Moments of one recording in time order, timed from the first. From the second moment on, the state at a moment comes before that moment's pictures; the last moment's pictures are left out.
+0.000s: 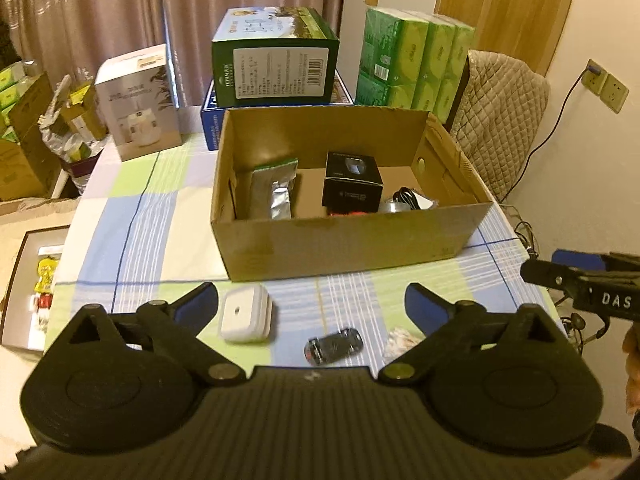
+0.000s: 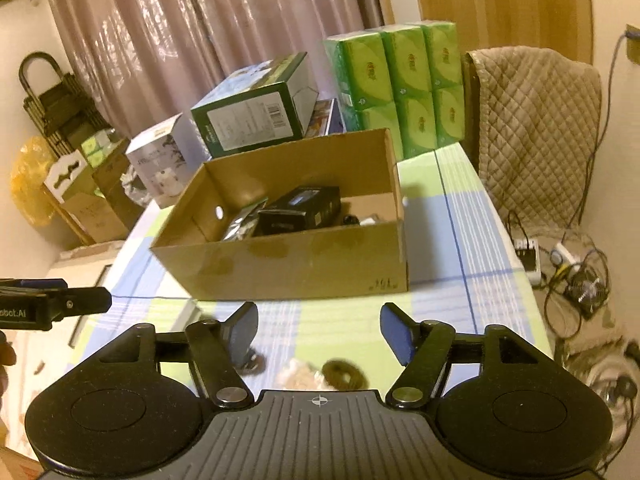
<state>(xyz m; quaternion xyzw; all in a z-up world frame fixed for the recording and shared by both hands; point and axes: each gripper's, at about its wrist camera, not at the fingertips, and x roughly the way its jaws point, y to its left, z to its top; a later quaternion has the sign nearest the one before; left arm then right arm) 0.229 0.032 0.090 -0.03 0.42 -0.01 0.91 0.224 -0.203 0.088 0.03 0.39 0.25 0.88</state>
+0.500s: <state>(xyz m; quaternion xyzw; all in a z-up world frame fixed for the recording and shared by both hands) 0.125 0.033 0.100 -0.05 0.38 0.03 0.92 0.142 -0.231 0.089 0.03 0.40 0.24 0.89</state>
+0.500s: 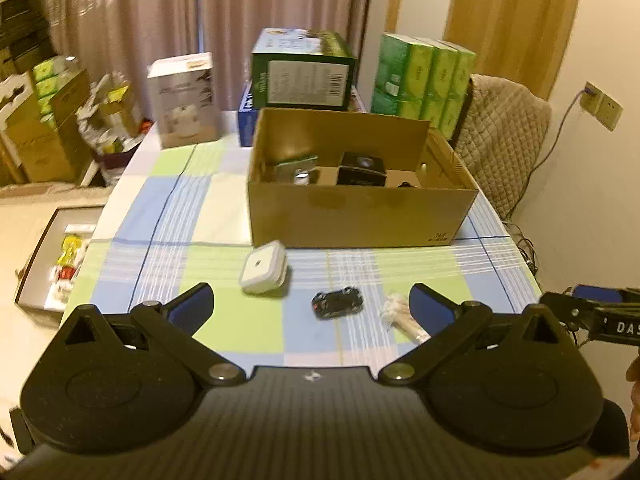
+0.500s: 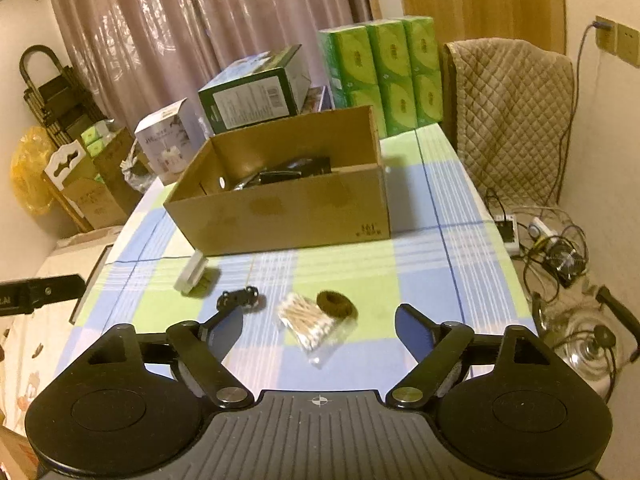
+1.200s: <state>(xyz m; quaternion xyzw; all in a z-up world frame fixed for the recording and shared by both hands) 0.066 0.039 0.088 -0.06 0.39 0.05 0.92 0.105 -0.239 0.067 0.02 0.42 0.24 0.88</state>
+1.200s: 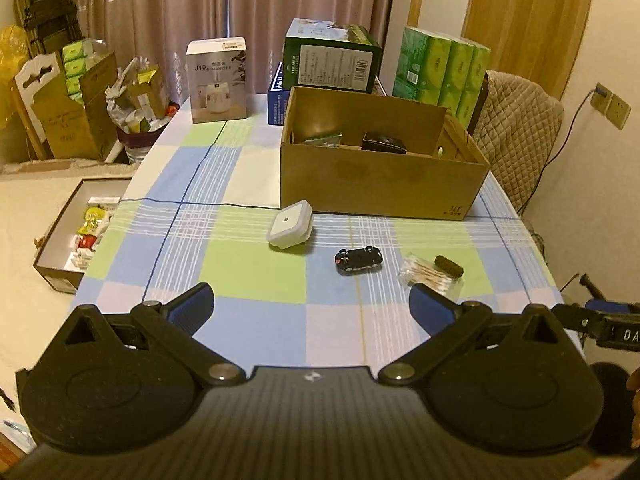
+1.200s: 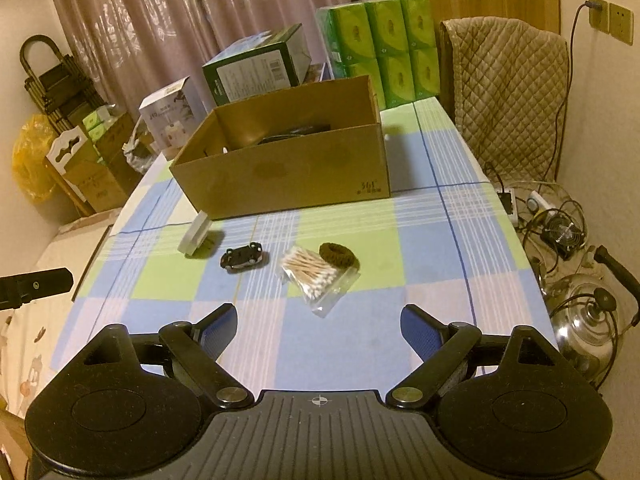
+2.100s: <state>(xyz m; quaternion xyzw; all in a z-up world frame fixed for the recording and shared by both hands) 0.069 0.028 0.065 -0.06 0.41 0.04 0.91 0.107 -0.241 0.054 0.04 0.43 0.24 0.87</state>
